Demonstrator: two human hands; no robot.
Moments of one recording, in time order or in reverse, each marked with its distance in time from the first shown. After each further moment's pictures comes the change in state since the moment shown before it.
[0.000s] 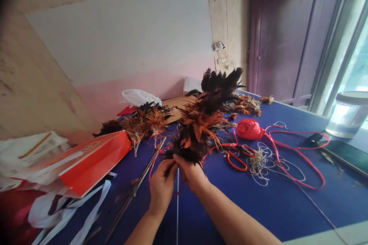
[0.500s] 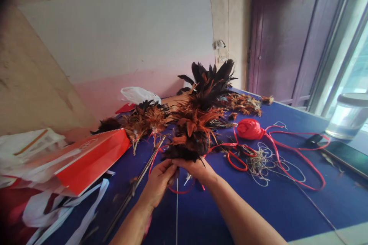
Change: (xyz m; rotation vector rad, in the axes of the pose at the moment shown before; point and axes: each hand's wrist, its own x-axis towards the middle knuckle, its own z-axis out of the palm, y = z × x) left_hand 0.009 0.002 -0.012 -0.349 -0.356 -0.417; right_hand 0.001 -0.025 -0.014 -0.266 -0.127 -0.081
